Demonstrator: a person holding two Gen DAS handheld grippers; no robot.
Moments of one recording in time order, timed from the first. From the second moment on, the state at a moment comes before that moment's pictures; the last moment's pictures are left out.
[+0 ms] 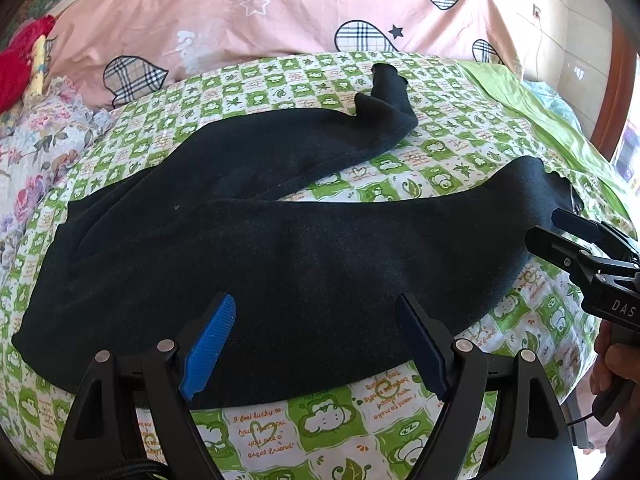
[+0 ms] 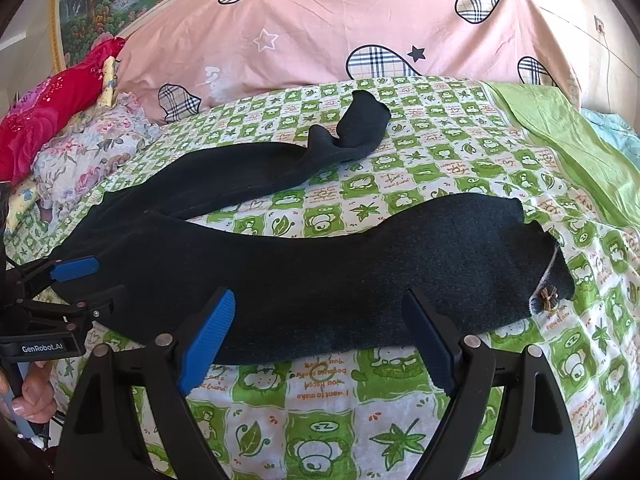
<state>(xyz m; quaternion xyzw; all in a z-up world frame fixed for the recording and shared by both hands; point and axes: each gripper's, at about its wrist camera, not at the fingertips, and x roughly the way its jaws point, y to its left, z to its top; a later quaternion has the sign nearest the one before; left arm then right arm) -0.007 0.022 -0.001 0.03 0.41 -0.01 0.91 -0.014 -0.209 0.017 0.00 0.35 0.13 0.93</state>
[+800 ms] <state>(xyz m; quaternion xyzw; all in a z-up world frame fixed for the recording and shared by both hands) 0.028 -0.020 0.010 0.05 0.42 -0.09 0.90 -0.019 -0.259 0.029 0.04 0.35 0.09 0.93</state>
